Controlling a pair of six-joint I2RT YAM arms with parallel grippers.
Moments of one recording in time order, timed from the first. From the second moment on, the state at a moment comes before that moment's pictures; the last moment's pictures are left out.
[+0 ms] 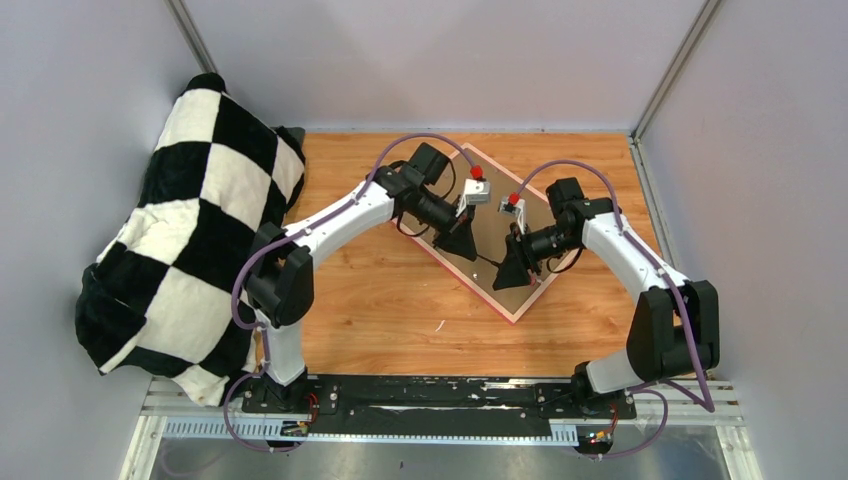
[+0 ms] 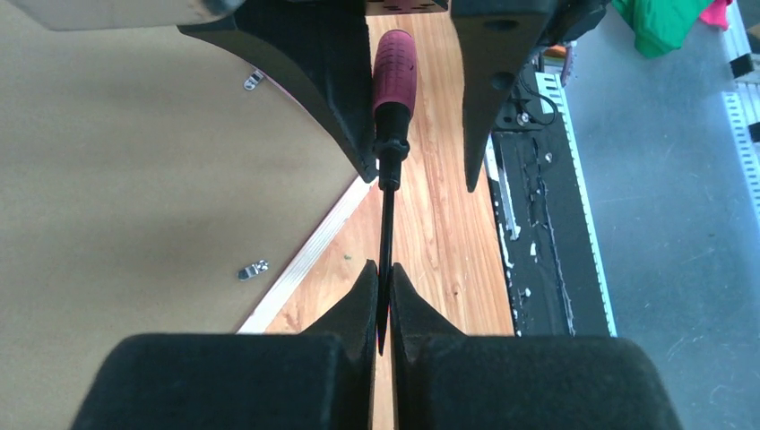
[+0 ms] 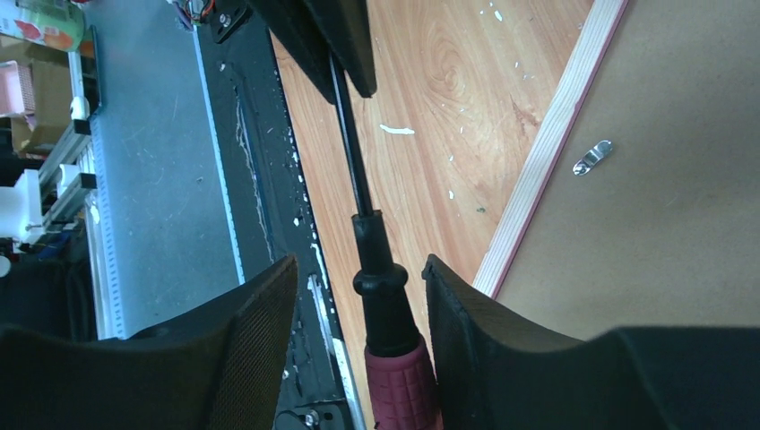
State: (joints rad) left arm -0.68 1.88 1.61 -0.70 1.01 0.49; right arm 0.21 1.44 1.06 -0.99 -1.04 -0.63
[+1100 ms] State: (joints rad) left arm -0.61 1.90 1.64 -0.69 1.10 0.44; right arm 0.17 1.44 1.07 -1.00 -1.07 -0.67
